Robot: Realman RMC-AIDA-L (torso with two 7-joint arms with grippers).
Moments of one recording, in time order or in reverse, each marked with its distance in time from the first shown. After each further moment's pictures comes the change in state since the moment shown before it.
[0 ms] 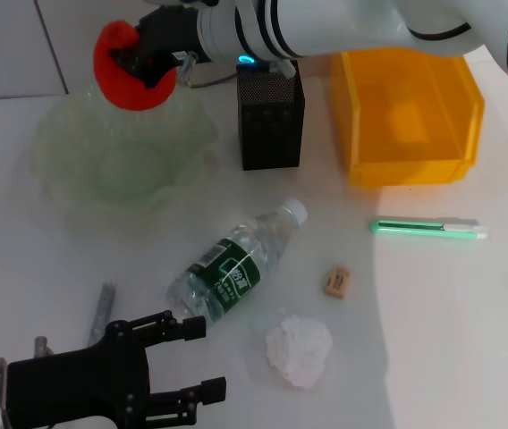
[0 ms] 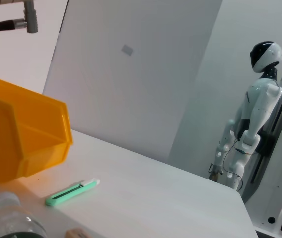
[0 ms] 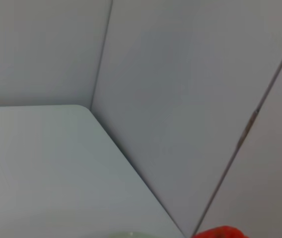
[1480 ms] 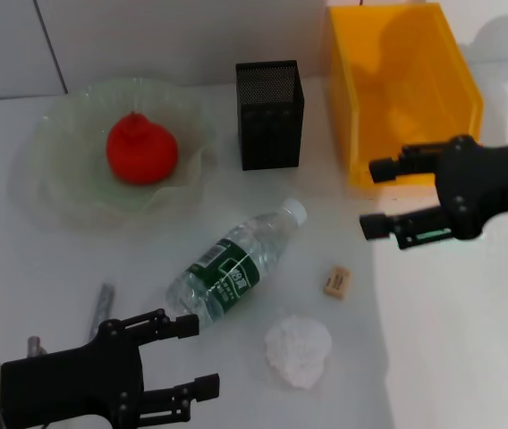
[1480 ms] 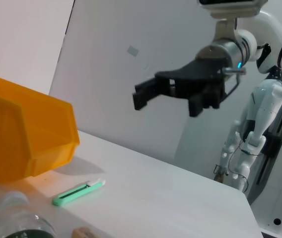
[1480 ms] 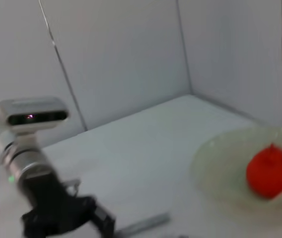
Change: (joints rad) left arm 0.005 0.005 -0.010 0.000 -0.002 -0.001 0.000; right arm -0.770 -0.017 0.722 -0.818 -0.254 -1.300 0.140
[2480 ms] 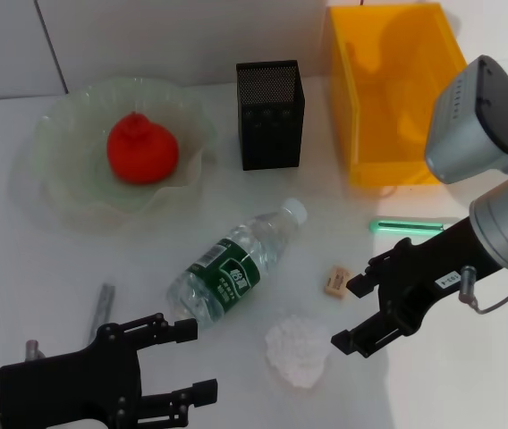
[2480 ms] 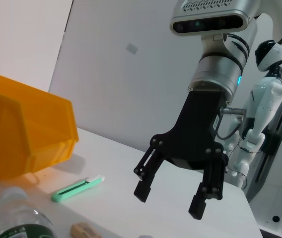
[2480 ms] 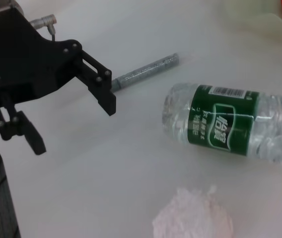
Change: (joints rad) left arm 0.008 0.002 0.008 0.007 0.002 0.002 -0.003; right arm 0.032 0.014 -0.493 -0.173 -0.356 0.100 0.420
